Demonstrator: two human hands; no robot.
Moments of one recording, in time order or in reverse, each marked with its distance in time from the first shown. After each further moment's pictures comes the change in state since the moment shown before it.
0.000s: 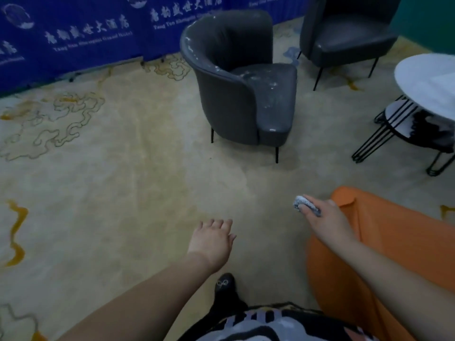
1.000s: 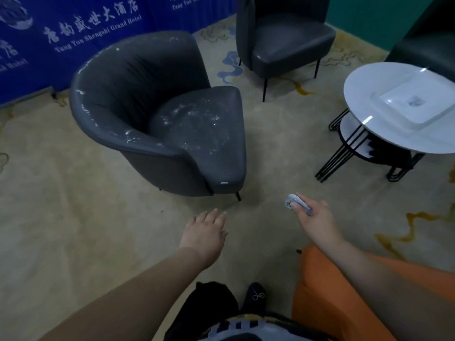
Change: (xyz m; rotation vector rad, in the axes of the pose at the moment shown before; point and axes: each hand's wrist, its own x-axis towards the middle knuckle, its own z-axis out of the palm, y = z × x) left_hand 0.411 0.075 -0.161 0.111 -0.002 0.234; right_hand 0.349 0.050 -0.110 0.164 0.180 0.279
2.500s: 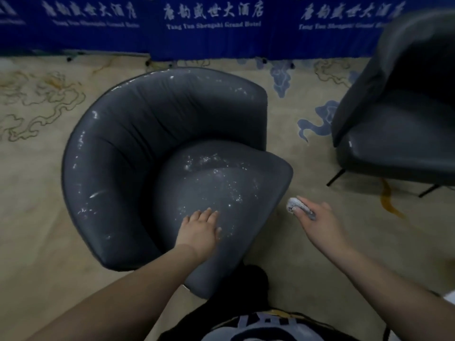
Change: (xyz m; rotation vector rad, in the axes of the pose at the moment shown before) left_hand 0.434 -0.064 -0.159 -0.338 0.016 -0.646; right_hand 0.588 -0.215 -0.010 -0.233 -0.447 -0.499
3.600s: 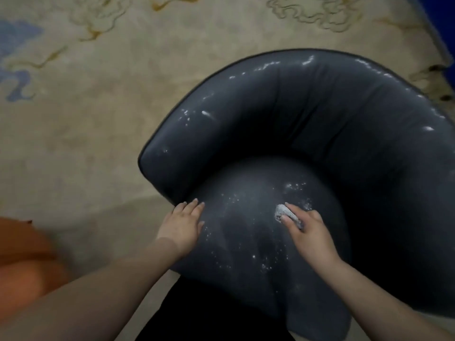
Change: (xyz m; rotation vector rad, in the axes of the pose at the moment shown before) left_hand 0.055 -0.029 0.064 -0.654 0.030 -1.160; right_hand 0.273 -0.185 0.199 -0.369 -0.985 -0.783
